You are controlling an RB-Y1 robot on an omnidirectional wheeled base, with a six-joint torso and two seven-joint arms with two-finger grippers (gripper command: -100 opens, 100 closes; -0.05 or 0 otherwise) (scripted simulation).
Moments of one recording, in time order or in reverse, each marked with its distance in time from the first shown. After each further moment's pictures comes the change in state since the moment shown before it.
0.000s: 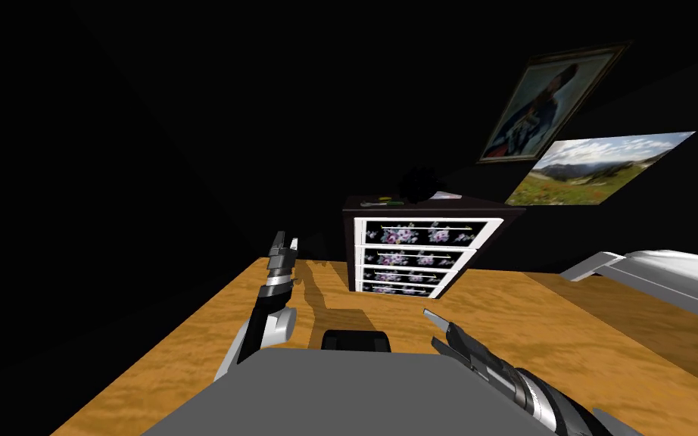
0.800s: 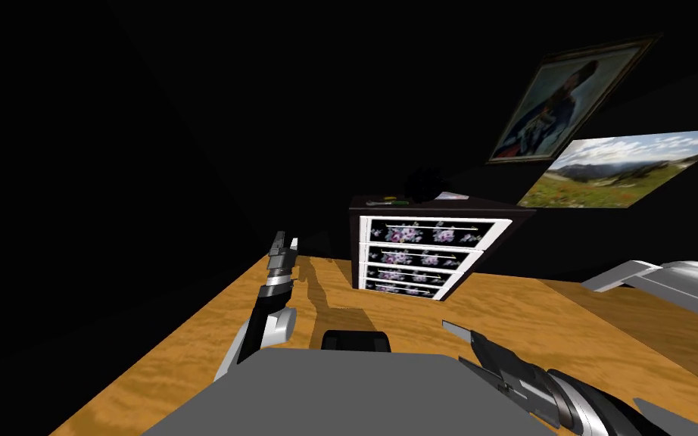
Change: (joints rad) left arm 0.000 0.000 0.000 0.000 0.000 0.000 0.000; right arm -0.004 -0.232 0.019 0.136 -0.003 -0.093 0.006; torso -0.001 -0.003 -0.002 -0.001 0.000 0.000
